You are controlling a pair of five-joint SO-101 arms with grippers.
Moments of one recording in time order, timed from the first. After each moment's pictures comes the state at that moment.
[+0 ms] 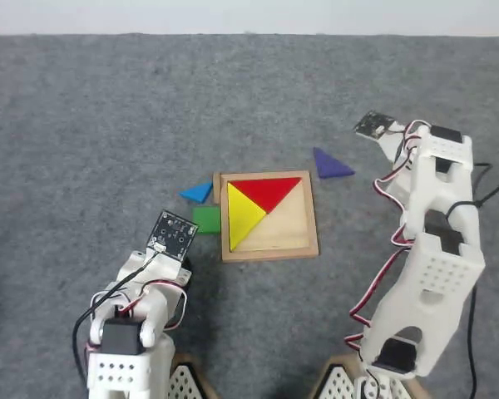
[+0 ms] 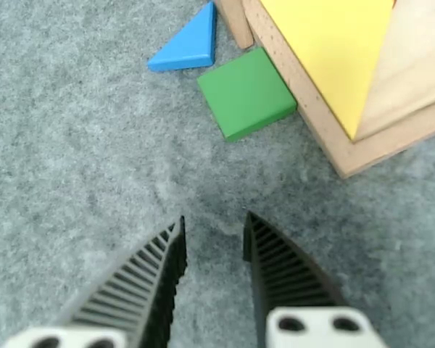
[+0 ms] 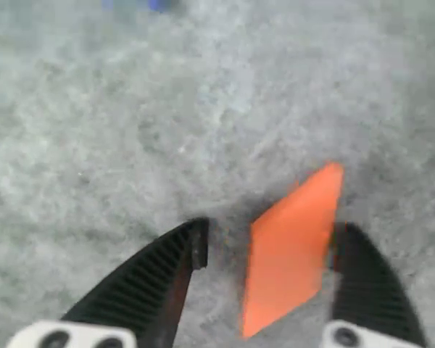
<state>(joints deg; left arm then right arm) -3.3 -103.0 97.1 72.2 -15.2 11.7 34.9 -10.0 69.5 66.0</state>
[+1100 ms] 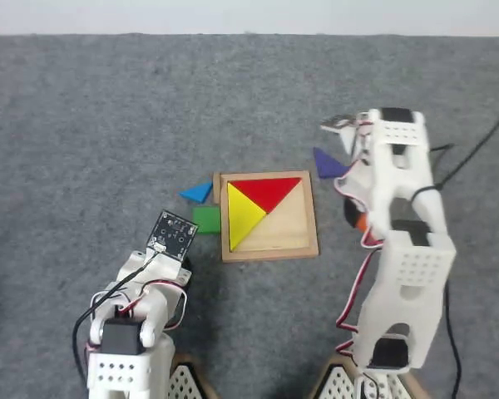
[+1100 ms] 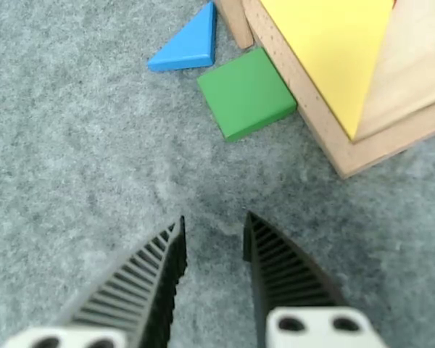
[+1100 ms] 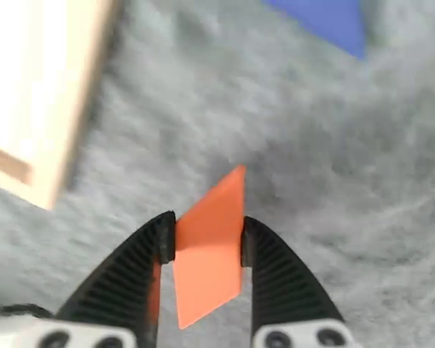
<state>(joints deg) -3.3 -103.0 97.1 72.2 -15.2 -2.5 35.3 -17.7 93.3 35.4</state>
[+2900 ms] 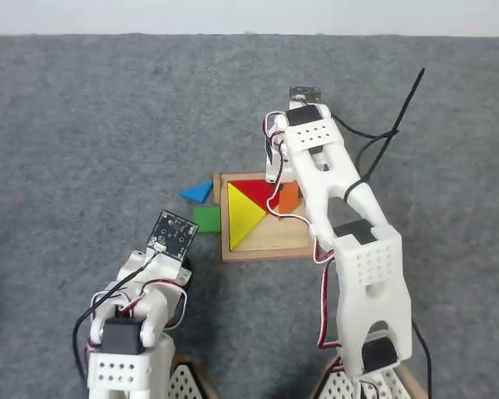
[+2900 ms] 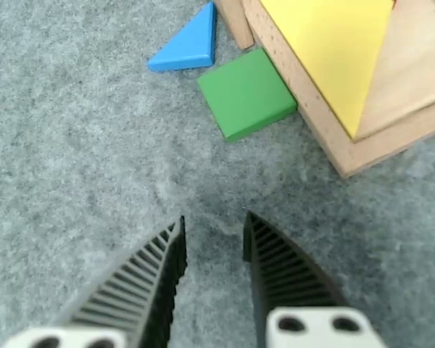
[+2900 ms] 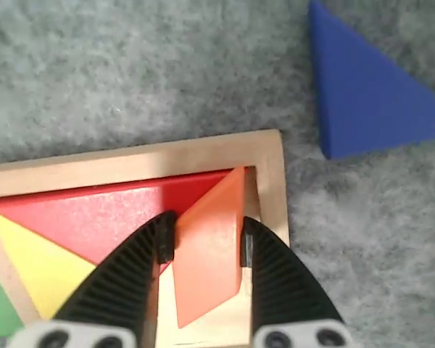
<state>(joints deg) -3.3 -103.0 97.1 72.2 -15.2 -22.0 40.6 -26.8 83.2 -22.5</state>
